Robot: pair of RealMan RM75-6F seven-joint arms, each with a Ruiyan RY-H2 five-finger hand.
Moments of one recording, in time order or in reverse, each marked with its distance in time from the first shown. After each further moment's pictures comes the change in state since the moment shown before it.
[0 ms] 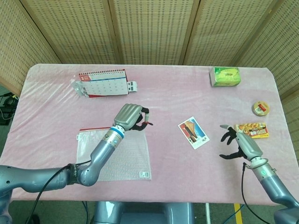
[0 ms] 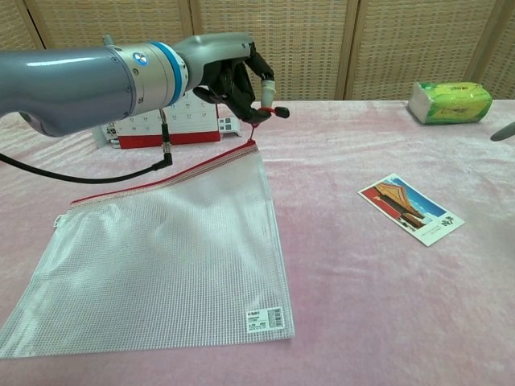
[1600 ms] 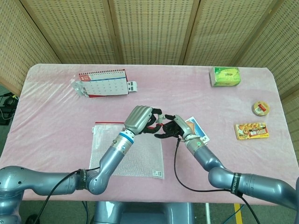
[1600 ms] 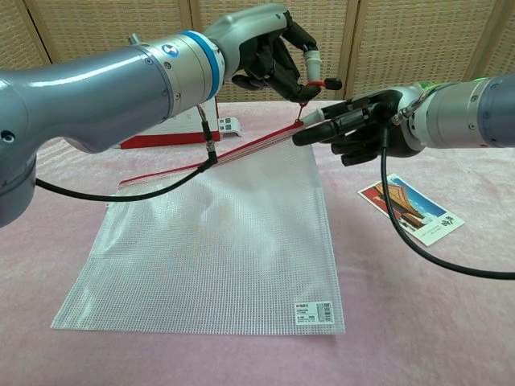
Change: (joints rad) left arm -0.024 -0.110 -0.015 -0.011 0.119 0.129 -0.171; right arm 0.483 -0.319 0.150 -0.046 0.808 -0.116 -0.043
